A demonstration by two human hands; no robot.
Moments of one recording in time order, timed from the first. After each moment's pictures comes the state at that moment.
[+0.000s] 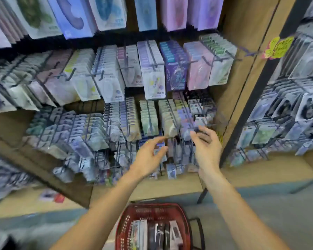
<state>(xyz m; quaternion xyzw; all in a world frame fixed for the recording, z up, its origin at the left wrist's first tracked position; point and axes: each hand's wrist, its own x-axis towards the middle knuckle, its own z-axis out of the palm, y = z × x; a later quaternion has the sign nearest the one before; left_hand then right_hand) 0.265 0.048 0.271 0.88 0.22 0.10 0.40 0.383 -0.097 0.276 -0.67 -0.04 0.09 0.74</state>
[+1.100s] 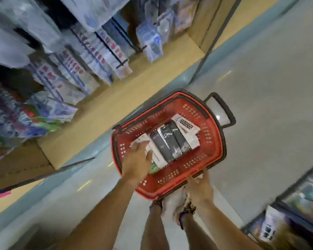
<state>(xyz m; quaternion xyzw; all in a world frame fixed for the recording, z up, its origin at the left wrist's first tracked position) 0.114 0.139 -0.286 0.91 0.18 -0.29 0.25 0.061 -0.068 -0.297 -0.74 0.43 0.32 0.40</state>
